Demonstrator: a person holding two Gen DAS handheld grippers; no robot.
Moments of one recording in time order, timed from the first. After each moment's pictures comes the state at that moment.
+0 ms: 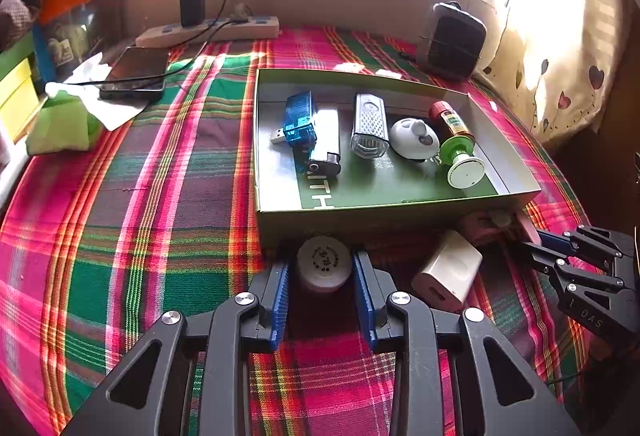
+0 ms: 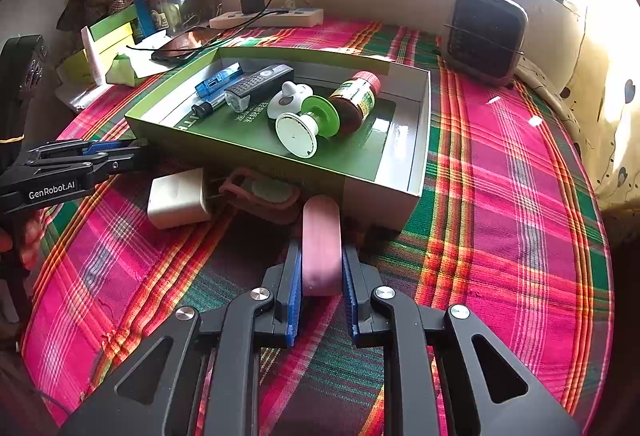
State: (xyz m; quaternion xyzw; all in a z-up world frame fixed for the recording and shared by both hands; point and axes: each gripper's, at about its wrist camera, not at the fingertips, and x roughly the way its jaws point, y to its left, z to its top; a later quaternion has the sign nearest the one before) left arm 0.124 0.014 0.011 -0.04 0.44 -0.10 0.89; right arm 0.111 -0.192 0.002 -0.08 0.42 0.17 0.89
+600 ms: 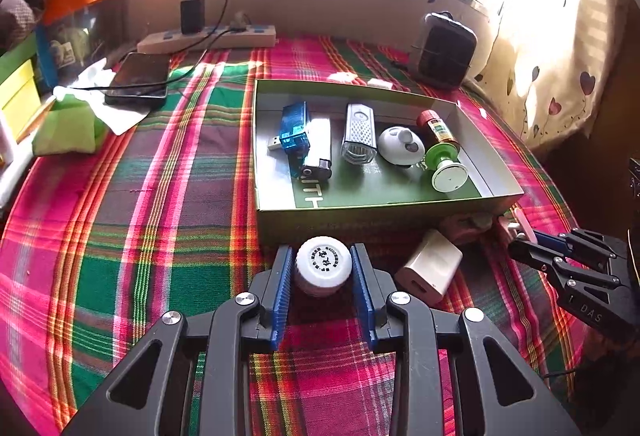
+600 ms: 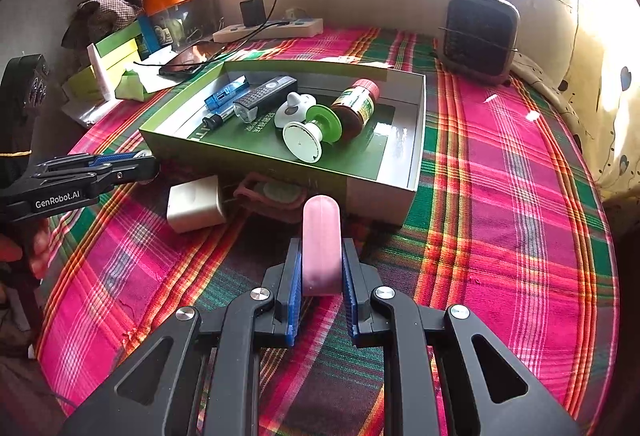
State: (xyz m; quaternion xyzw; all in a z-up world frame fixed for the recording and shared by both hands) left arm 0.112 0.016 0.024 -0.05 0.42 -0.11 0.90; right arm 0.101 -0.199 0.011 -0.05 0.41 0.18 0.89
